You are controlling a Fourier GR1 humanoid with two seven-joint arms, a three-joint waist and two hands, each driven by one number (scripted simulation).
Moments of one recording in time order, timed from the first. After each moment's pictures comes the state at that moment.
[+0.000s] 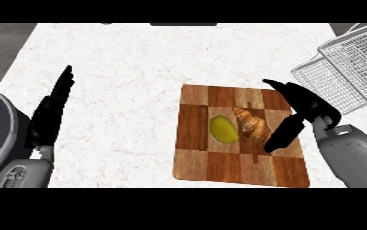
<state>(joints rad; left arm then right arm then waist) -0.14 0.33 -0.01 -1.44 -0.10 0.15 0.03 -0.40 -0.49 0.31 -1.57 0.11 0.38 0.90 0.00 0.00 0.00</state>
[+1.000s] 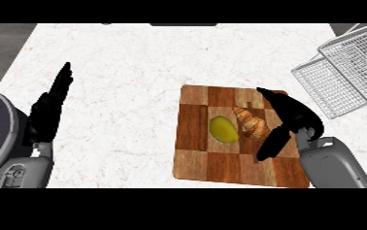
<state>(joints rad) -0.15 0.28 0.05 -1.47 -0.15 0.09 0.08 -0.32 -0.35 0.28 -1.60 0.37 0.45 0.89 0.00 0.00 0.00</state>
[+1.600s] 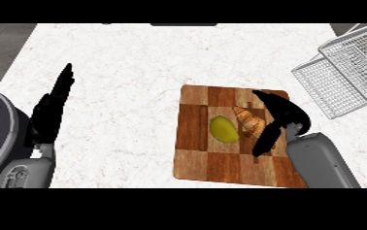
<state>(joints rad) -0.15 0.25 0.07 -1.48 -0.19 0.07 0.08 -0.34 -0.26 0.22 -1.43 0.49 0.48 0.79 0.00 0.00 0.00</state>
